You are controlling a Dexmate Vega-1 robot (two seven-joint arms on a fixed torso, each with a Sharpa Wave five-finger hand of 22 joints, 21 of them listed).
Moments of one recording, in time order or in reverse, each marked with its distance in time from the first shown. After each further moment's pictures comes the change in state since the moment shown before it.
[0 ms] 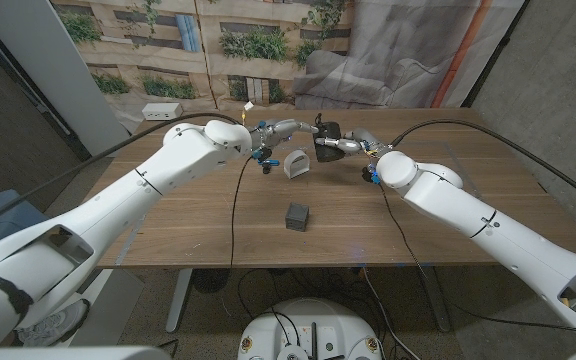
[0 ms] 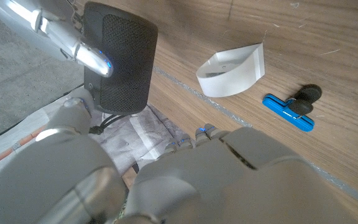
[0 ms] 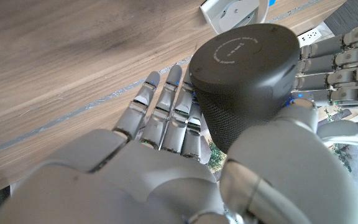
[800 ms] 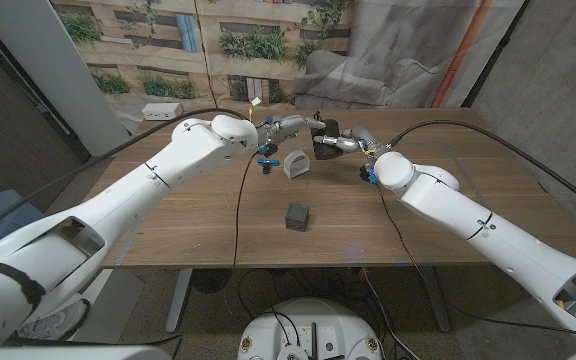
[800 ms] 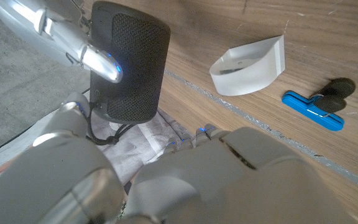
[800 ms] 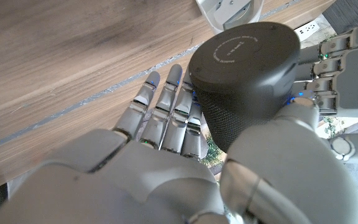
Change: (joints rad) left arm -0.043 -0.044 0.029 0.058 0.039 -0.036 -0.033; left_hand -0.026 -0.008 -0.029 0.004 -0.004 0.000 0.000 0.019 0.000 -0.005 0.005 0.012 0.000 -0.003 0.003 0.008 0.000 0.000 0.000 0.016 0.000; right arm -0.011 0.017 0.004 0.005 -0.020 0.028 -0.023; right_hand 0.011 -0.011 -0.004 -0.004 -0.003 0.004 0.004 0.005 0.001 0.004 0.004 0.000 0.005 0.007 0.000 0.000 0.003 0.000 0.000 0.000 0.000
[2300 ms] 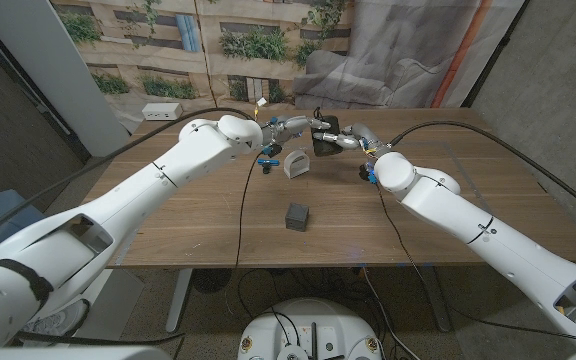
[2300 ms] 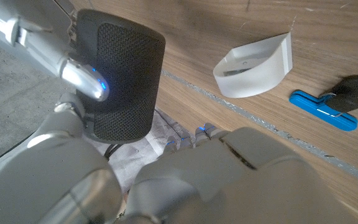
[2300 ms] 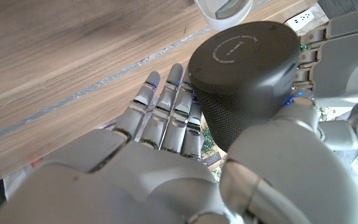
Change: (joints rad) left arm -0.016 -0.021 0.027 0.019 0.047 0.001 -0.012; left_hand 0.015 0.042 0.003 -0.003 -0.001 -0.002 -0.009 0.032 0.000 0.000 -0.018 0.023 -0.003 0.003 -0.011 0.019 0.000 0.000 0.000 0.015 -0.003; right arm -0.031 0.010 0.023 -0.011 -0.016 0.041 -0.025; right_hand -0.004 0.004 0.009 -0.009 -0.005 0.000 0.000 0.000 0.000 0.000 0.000 0.000 0.000 0.014 -0.007 -0.007 0.010 -0.007 -0.007 0.000 0.000
